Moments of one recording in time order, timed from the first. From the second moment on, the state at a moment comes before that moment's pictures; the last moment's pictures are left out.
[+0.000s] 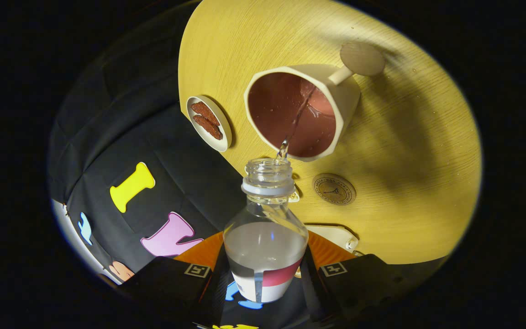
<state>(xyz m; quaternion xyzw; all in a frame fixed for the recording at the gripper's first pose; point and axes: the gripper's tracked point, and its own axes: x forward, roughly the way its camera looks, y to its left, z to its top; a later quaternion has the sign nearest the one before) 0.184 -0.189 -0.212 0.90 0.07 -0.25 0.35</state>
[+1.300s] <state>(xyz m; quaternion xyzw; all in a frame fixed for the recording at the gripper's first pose) 0.183 -0.212 -0.194 0.95 0.02 -0.24 0.21</state>
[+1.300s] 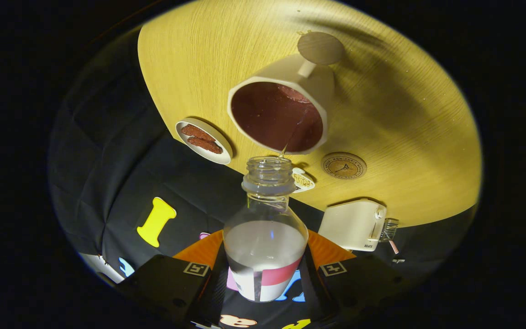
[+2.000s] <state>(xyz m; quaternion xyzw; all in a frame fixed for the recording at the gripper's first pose) 0.182 -0.205 -0.192 0.94 0.03 -0.25 0.22</state>
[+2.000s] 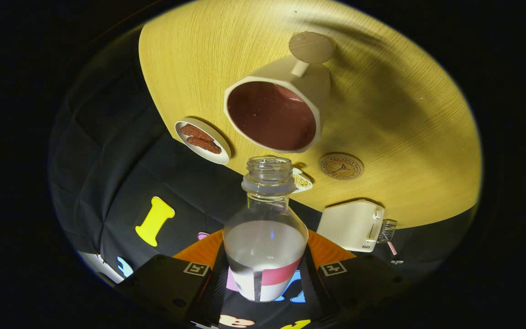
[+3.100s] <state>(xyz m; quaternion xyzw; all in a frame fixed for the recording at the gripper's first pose) 0.150 -0.126 -0.142 0.76 0.04 -0.22 0.61</state>
